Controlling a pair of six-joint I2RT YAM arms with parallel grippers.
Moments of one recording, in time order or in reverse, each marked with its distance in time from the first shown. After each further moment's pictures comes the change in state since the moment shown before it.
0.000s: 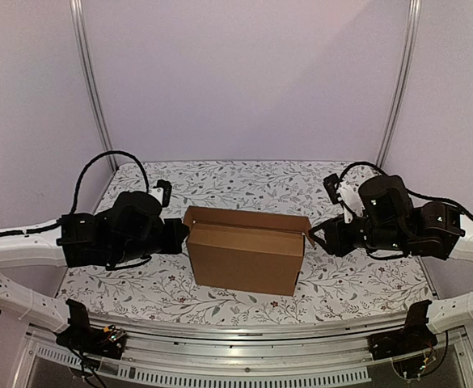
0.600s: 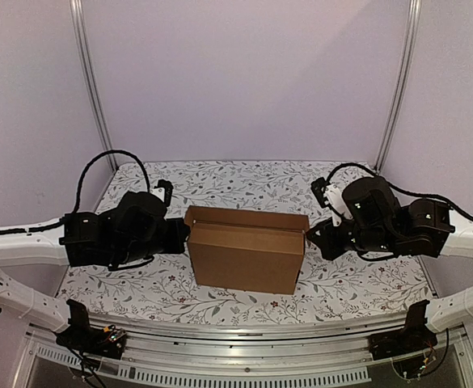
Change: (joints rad) left arm -0.023 0.029 0.025 -0.021 -0.048 -0.039; right arm 0.061 0.098 0.054 -0.034 0.048 0.018
